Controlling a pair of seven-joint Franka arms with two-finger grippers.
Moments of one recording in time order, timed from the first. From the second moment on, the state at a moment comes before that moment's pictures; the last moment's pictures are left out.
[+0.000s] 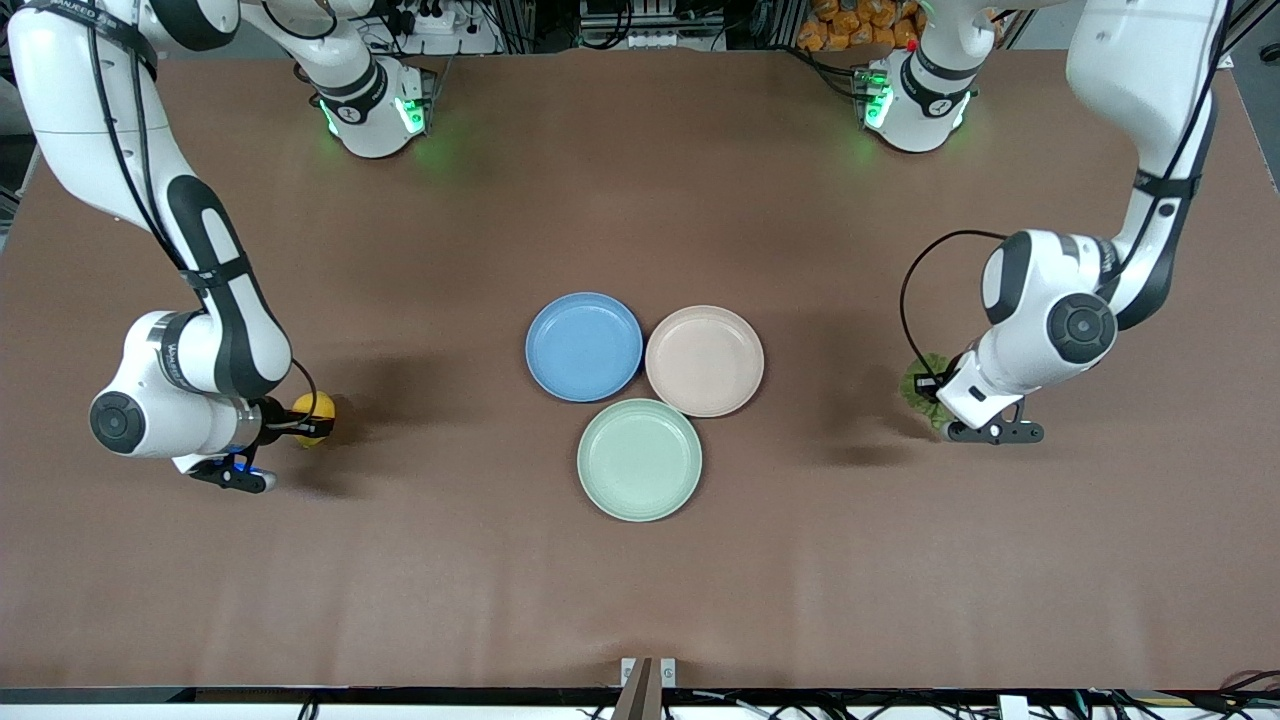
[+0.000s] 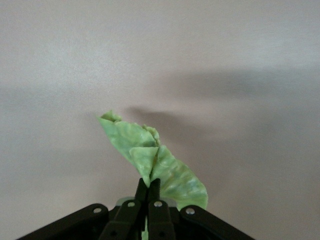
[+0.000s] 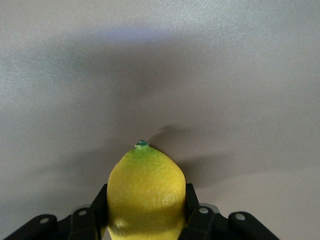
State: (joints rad) left arm -0.04 0.36 -0.13 -1.96 0.05 2.23 -0.13; right arm -0.07 0.66 0.01 -1.71 0.08 2.11 0.11
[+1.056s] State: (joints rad) left arm -0.06 0.31 -0.39 -1.81 0.05 2.04 -0.58; right arm 0.35 0.55 0.04 -1.69 0.18 2.02 0.75
